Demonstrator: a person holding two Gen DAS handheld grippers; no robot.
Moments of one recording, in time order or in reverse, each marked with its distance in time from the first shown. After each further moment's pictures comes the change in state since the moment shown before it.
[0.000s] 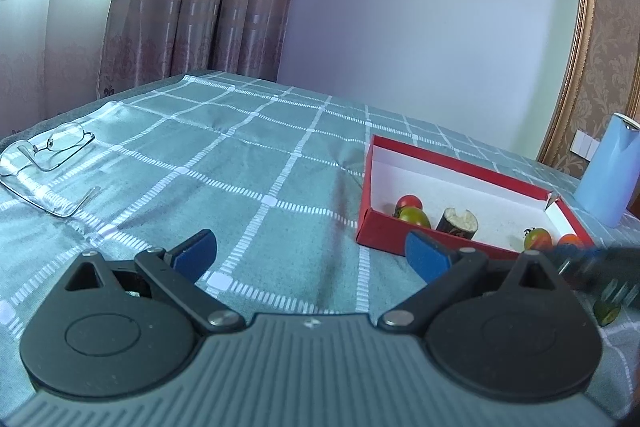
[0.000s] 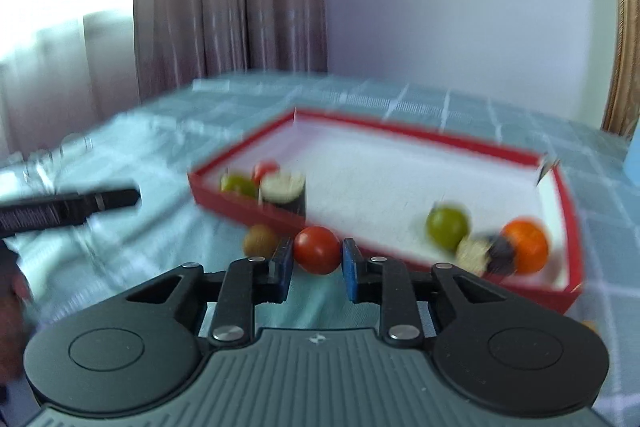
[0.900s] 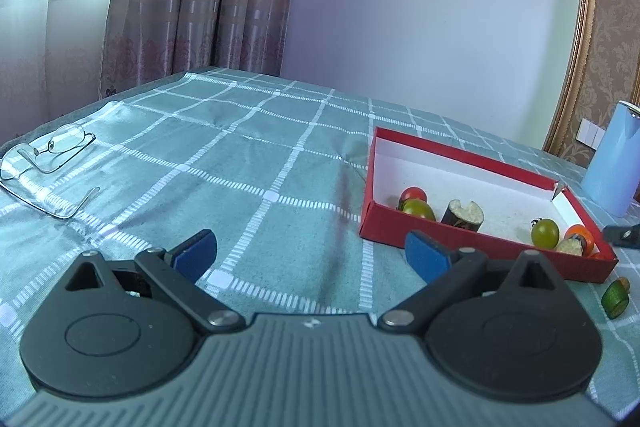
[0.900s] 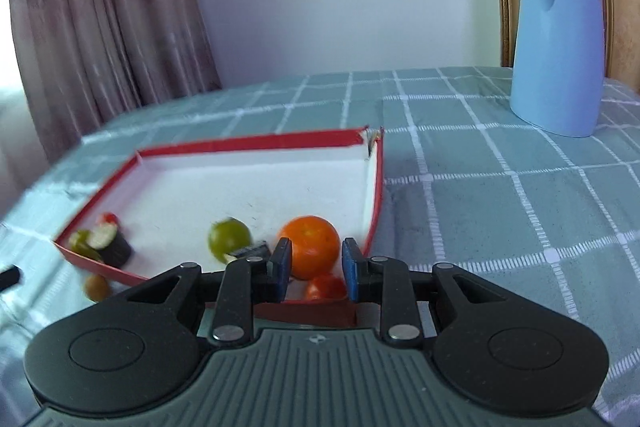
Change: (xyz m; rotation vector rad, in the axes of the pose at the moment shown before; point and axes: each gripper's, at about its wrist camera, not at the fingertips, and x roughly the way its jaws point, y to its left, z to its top) left arm 0.004 -0.002 -0.001 0.024 0.017 0.017; right arm -0.022 -0.130 -0.008 0.280 0.041 -0.167
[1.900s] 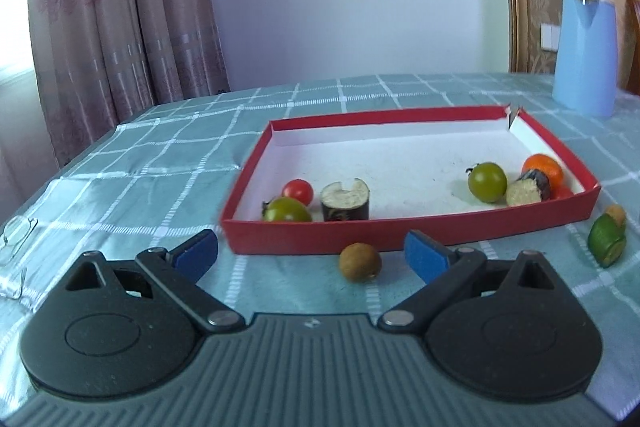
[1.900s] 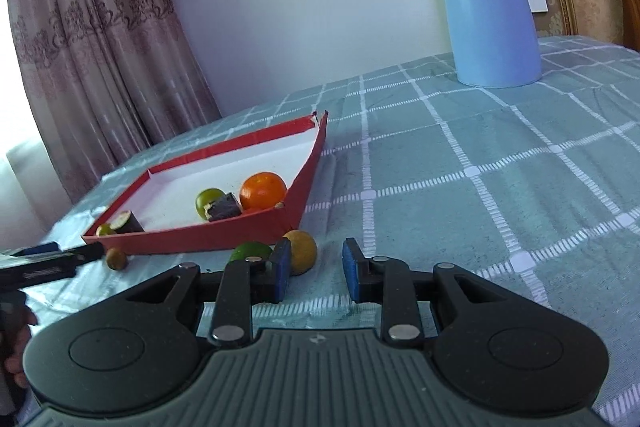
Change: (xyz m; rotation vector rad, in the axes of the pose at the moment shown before) left arm 0.026 -0.124 -0.007 0.343 0.036 0.016; right arm -0.055 -0.063 -0.064 0.161 -0.069 0.084
